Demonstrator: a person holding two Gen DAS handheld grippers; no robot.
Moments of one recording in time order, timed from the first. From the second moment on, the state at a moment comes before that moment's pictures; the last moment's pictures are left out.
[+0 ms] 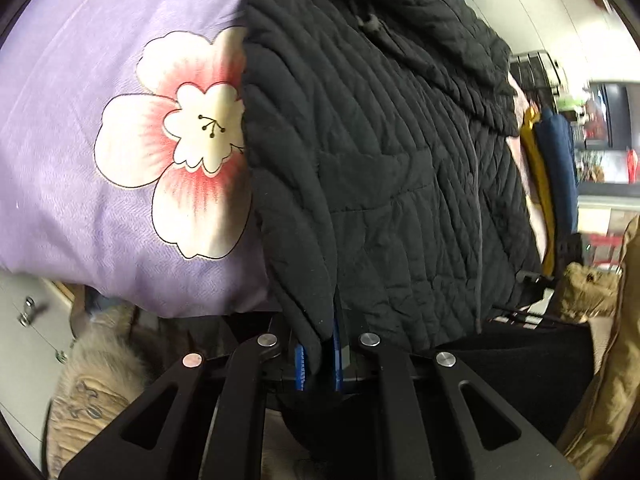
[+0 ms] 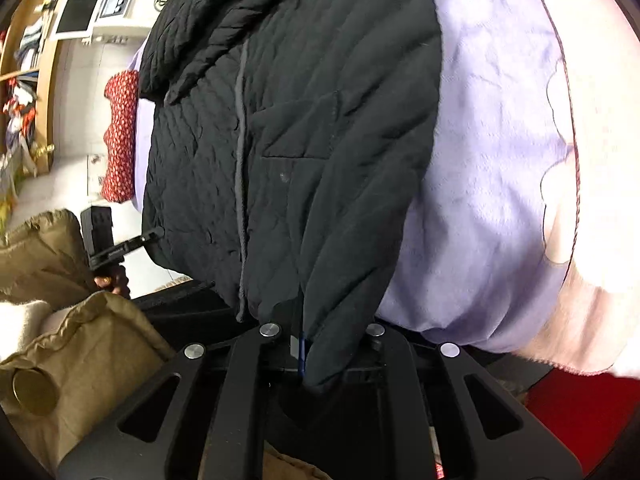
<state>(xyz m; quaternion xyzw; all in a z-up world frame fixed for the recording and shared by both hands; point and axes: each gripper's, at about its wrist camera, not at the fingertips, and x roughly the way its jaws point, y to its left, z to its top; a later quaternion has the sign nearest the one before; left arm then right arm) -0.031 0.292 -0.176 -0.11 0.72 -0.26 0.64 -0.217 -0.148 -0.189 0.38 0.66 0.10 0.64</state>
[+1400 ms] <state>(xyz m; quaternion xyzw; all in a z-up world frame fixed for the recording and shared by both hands) 0.318 0.144 -0.070 -0.01 0.57 -0.16 0.81 0.099 -0.313 -0.100 0.57 0.43 0.03 0.70</state>
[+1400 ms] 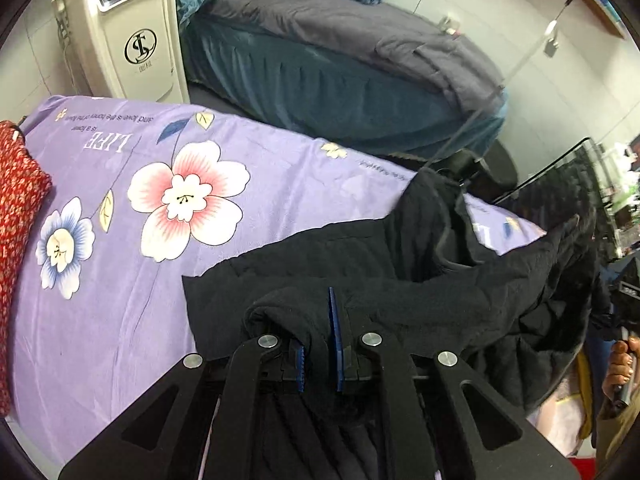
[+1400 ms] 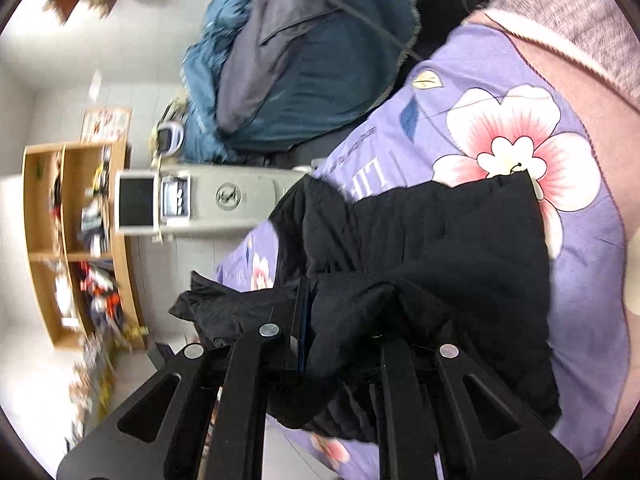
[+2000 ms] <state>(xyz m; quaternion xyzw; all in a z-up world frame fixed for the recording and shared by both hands) 0.324 0.120 -0.107 0.05 0.58 -0.12 0.81 0.116 -0.312 -0.171 0.59 0.46 -0.06 0.66</state>
